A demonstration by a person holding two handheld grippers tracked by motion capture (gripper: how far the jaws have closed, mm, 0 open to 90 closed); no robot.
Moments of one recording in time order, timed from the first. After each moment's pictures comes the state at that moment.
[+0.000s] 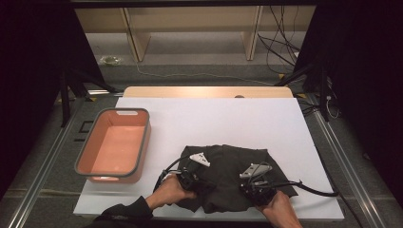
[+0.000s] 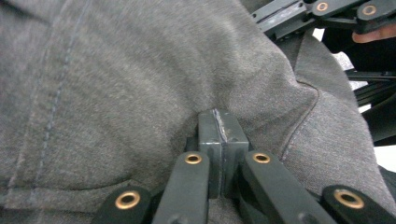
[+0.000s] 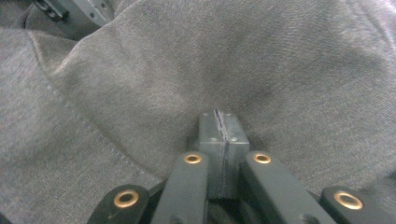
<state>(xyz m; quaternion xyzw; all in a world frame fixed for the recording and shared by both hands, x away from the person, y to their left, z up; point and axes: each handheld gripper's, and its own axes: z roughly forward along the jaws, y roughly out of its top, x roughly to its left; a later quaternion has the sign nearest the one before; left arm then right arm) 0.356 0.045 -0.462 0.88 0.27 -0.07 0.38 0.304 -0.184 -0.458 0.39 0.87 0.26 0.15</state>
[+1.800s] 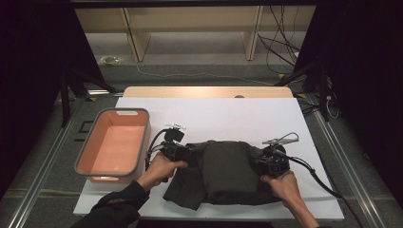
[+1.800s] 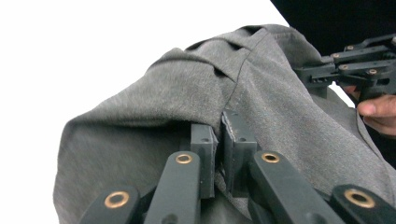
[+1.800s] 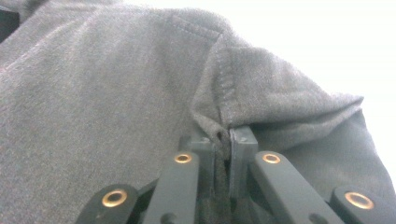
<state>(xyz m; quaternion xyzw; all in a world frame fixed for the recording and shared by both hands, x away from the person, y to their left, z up) 0.421 0.095 -0.435 0.77 0.43 -0.07 0.46 0.367 -0.228 -0.436 0.53 0.76 0.34 0.11</state>
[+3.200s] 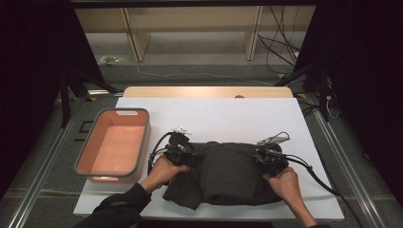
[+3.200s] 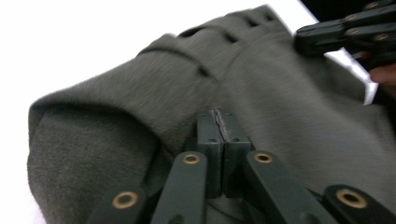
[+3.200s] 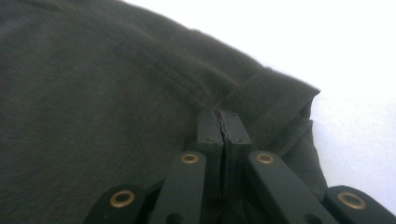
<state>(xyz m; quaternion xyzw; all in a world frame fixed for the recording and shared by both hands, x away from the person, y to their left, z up) 0.412 0.081 -0.446 0.80 0.42 -0.04 0.42 0.369 -0.217 -0.434 0.51 0.79 0.27 0.19</state>
